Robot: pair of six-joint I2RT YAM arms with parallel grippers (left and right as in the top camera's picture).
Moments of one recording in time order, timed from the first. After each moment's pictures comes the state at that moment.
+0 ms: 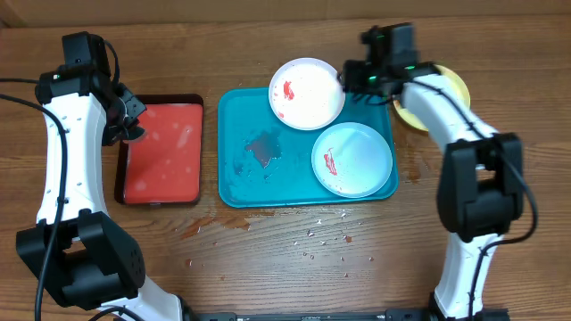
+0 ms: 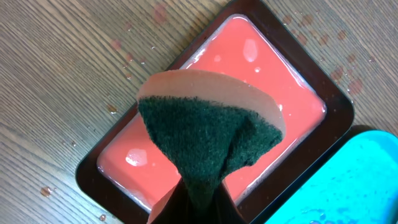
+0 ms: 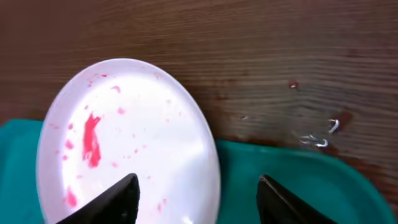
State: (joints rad) left arm 0.23 1.80 1.66 -1.12 -0.10 -0.57; right arm 0.21 2.16 1.65 -0.40 -0.23 0.23
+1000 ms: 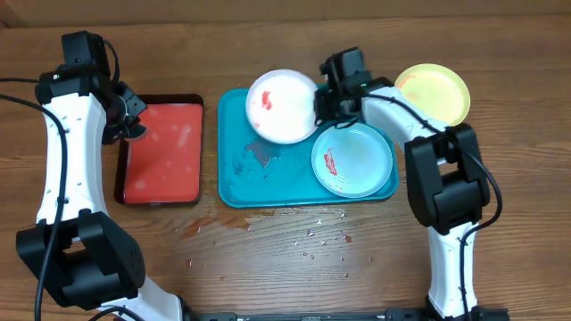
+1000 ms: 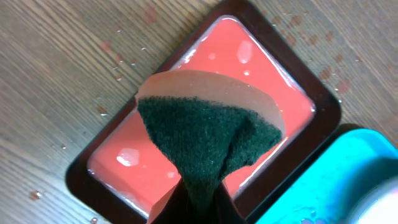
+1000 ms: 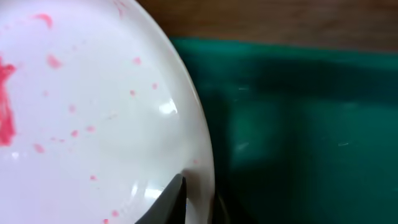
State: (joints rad) left arm 0.23 1.80 1.66 -1.10 -0.07 -0.57; right arm 0.37 2.27 1.65 -0.48 -0.25 0.25
